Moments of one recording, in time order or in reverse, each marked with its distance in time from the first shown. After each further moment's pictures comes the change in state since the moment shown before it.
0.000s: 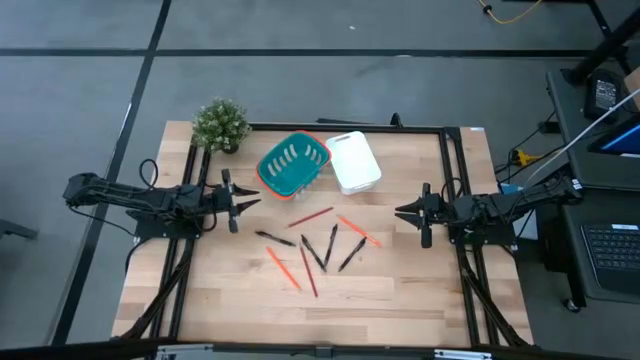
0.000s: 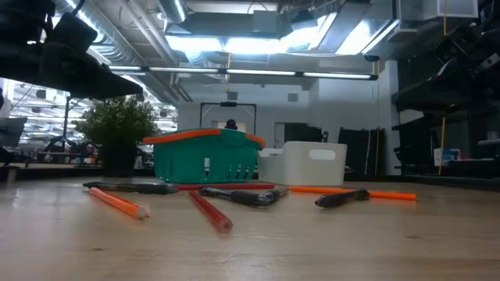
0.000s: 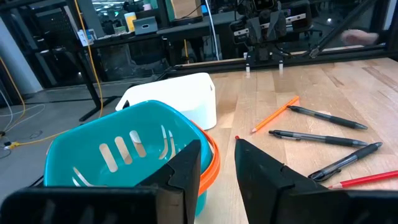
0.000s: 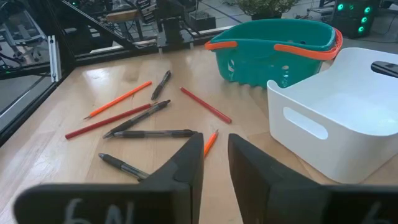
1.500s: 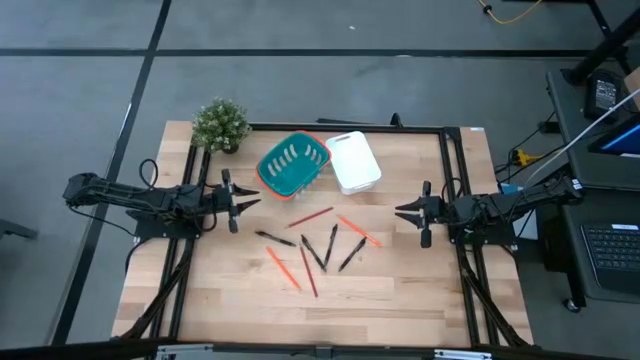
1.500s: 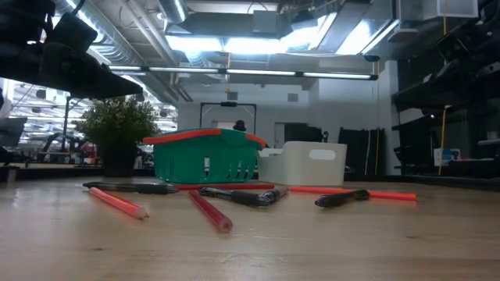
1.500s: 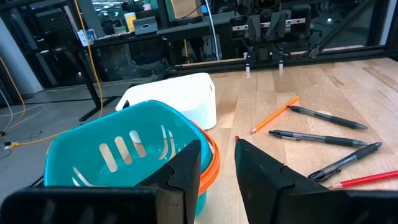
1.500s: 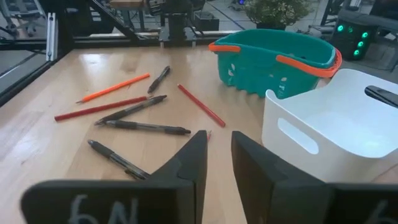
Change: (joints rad) left arm 0.000 0.000 0.000 0.000 0.000 0.000; right arm -0.002 0.000 0.000 0.010 0.009 -0.144
